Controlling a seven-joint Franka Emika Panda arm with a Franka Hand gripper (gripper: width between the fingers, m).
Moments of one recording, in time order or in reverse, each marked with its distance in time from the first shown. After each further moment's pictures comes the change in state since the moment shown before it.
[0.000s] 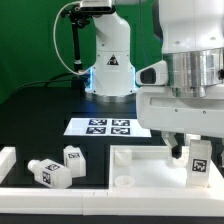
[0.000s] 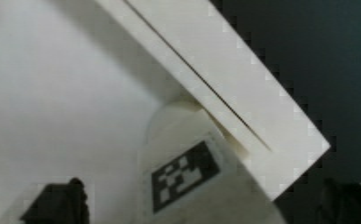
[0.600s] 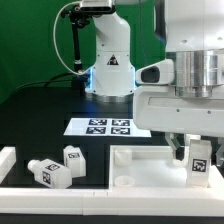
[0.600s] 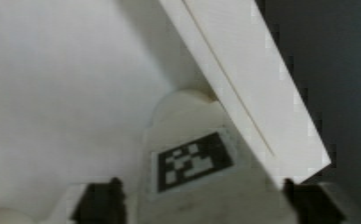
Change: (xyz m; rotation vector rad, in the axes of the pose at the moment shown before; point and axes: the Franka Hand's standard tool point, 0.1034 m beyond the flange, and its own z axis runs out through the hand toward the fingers) arm 0.002 -0.001 0.000 -0.023 0.015 0.037
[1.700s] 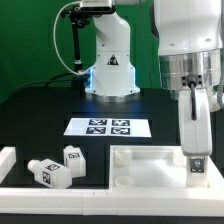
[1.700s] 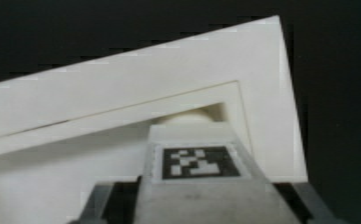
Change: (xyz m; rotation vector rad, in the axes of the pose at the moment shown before) arm 0.002 -0.001 0.001 0.011 -0.062 1.008
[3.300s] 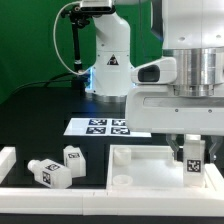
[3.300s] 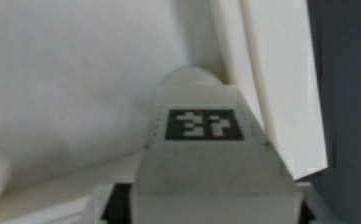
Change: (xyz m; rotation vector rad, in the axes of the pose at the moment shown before) arm 0.007 -0.008 -0.005 -0.039 0.064 -1.269
